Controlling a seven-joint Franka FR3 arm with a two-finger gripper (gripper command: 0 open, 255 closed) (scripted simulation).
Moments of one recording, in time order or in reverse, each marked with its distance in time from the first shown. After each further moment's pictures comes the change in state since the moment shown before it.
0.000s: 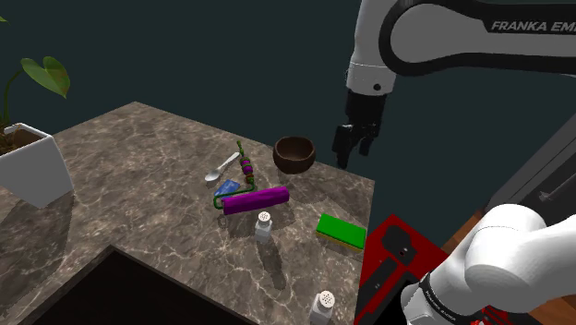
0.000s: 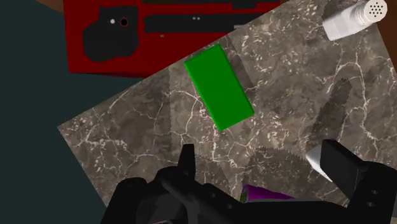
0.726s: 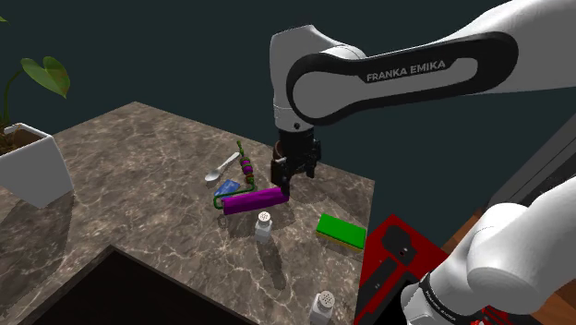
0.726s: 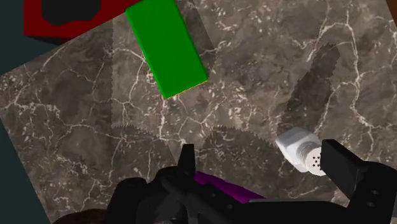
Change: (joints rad) arm 0.046 0.387 0.178 0.148 -0.043 0.182 0.167
